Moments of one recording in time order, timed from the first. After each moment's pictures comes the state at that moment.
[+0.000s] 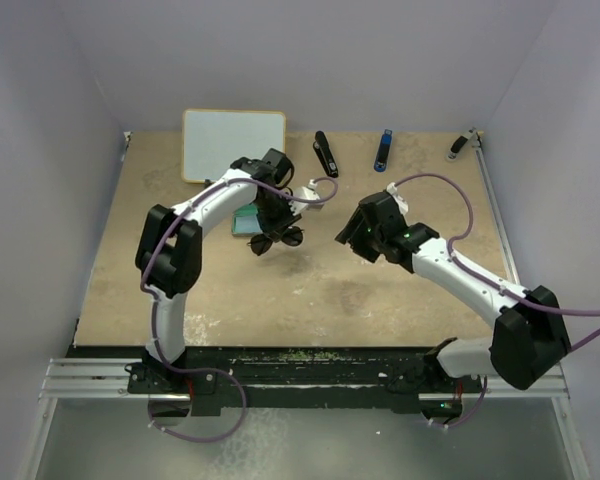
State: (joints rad) left arm -0.53 2.03 1.69 -0.97 0.34 0.64; right arm 0.57 1.32 0.94 -0.45 0.16 1.03
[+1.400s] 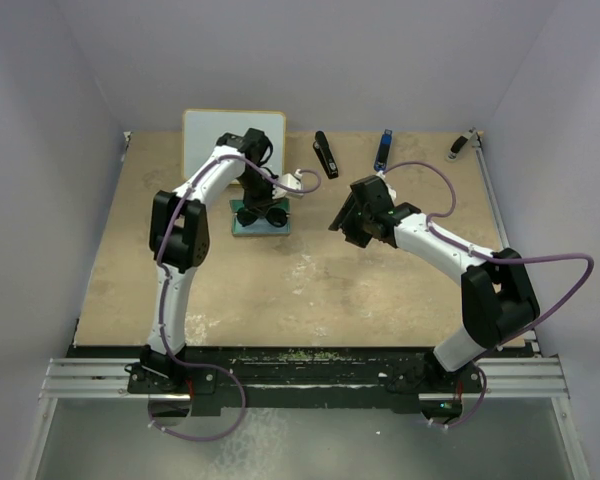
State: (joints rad) left arm -0.35 2.30 2.08 -1.22 0.41 1.21; right arm 0.50 1.58 1.09 -0.40 0.09 0.99
